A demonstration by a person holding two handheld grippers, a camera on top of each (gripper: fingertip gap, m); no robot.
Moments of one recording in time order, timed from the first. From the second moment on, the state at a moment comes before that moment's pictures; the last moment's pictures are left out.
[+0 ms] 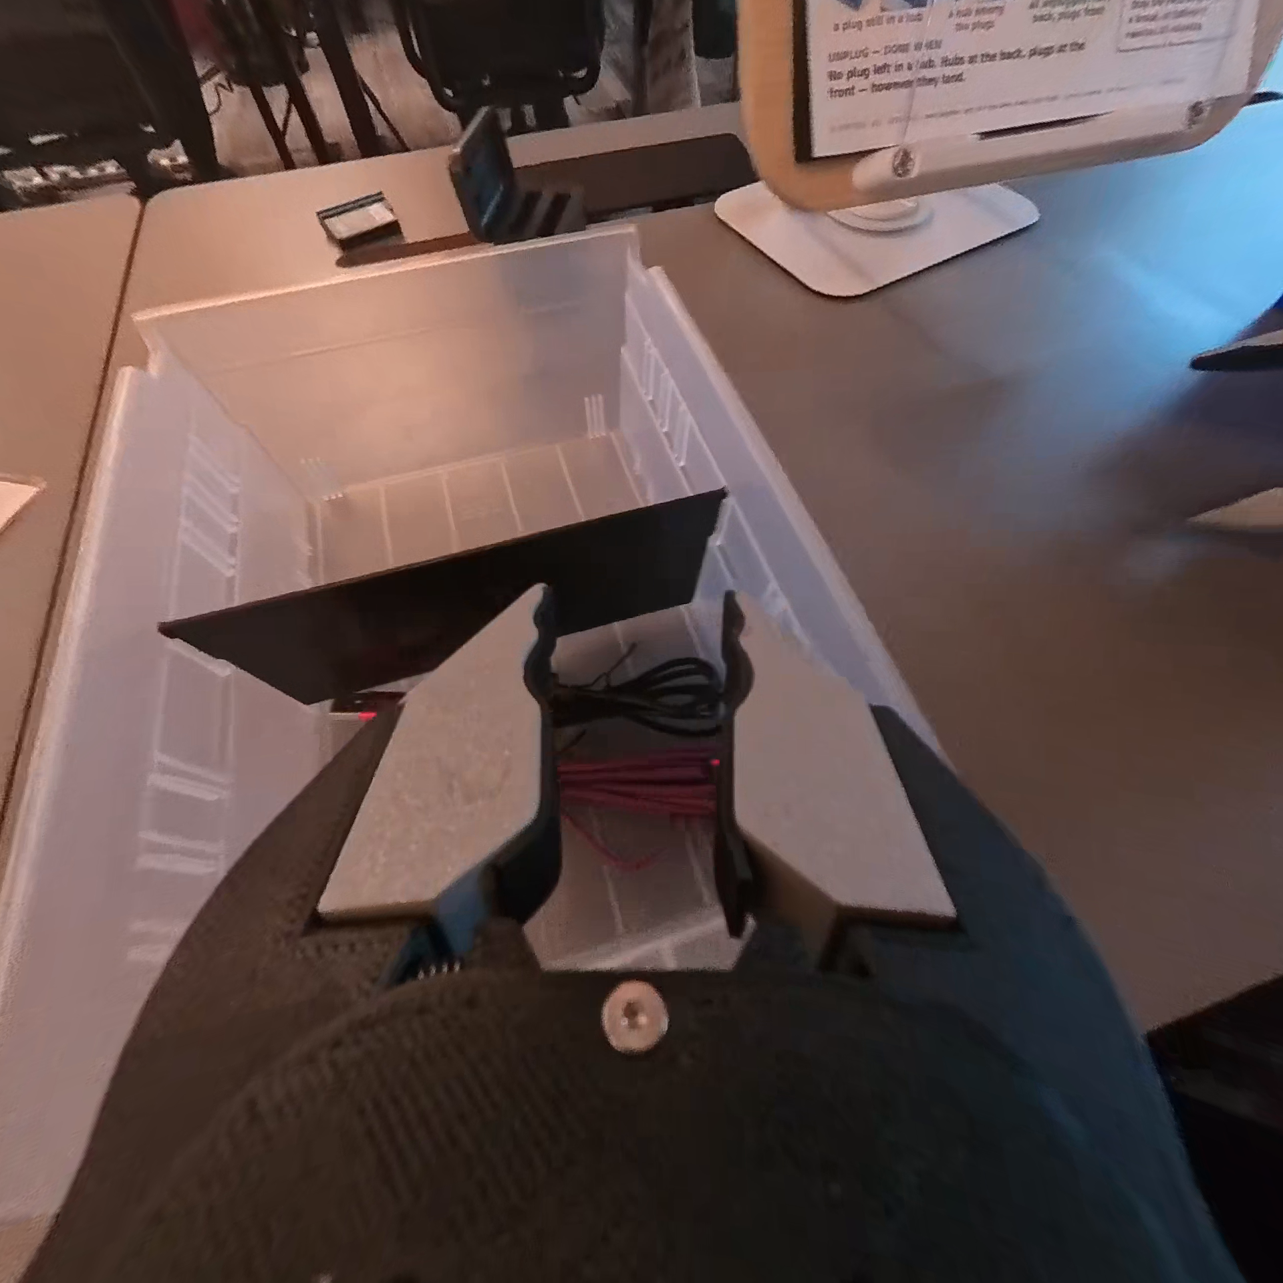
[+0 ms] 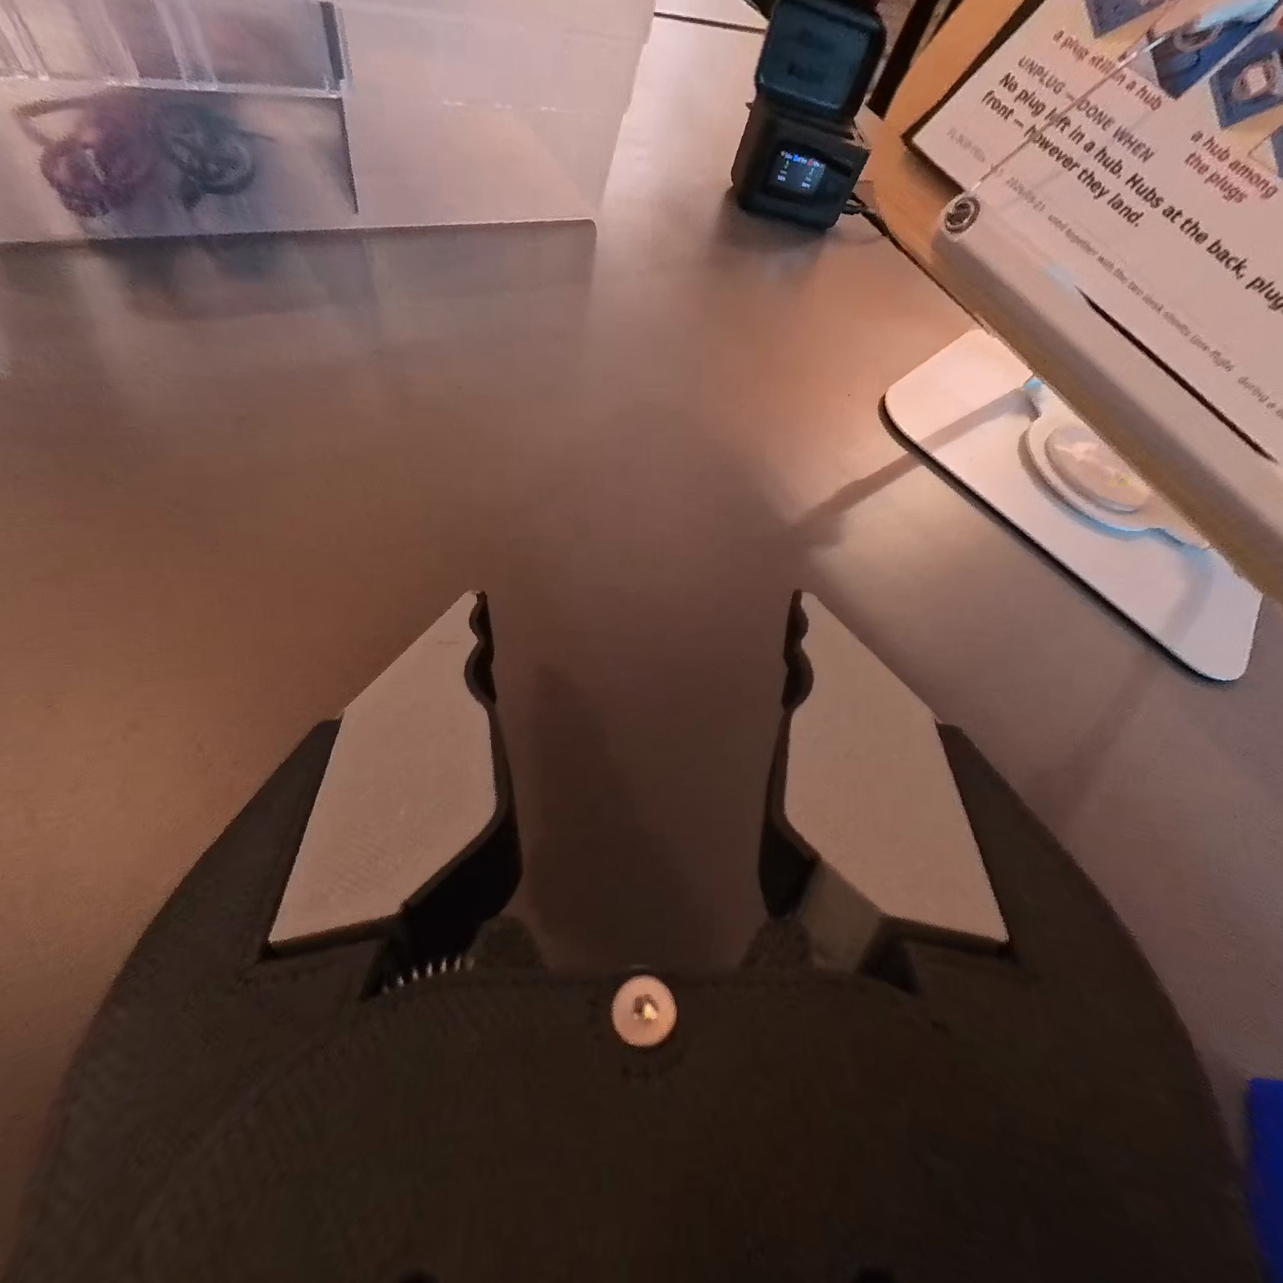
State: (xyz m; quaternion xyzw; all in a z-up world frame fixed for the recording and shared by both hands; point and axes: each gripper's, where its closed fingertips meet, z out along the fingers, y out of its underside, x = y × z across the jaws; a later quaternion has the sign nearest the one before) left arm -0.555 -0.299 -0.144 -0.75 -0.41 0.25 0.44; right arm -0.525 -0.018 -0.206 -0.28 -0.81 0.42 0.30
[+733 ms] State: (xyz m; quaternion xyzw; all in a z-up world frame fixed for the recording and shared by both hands) left arm -0.512 -0.258 -0.202 -0.80 -0.39 0.33 0.31; right arm -0.352 0.193 -0.120 -0.44 -0.73 0.30 0.43
